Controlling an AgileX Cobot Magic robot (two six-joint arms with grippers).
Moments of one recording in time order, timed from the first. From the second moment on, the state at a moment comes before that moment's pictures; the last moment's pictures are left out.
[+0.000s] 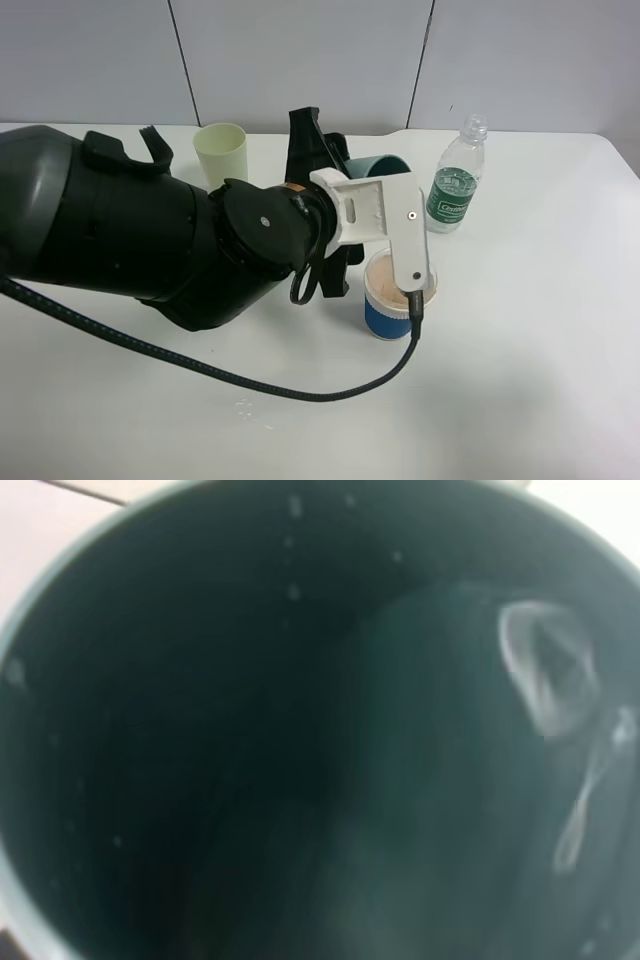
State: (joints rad) left arm -1.12 1.82 -0.93 -1.39 -0.73 2.12; right arm -0.06 0.00 -0.50 0.00 1.06 -0.07
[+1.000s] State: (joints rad) left arm -1.12 1.82 -0.93 -1.34 -0.79 2.17; right arm -0.06 0.00 -0.50 0.00 1.06 -0.07
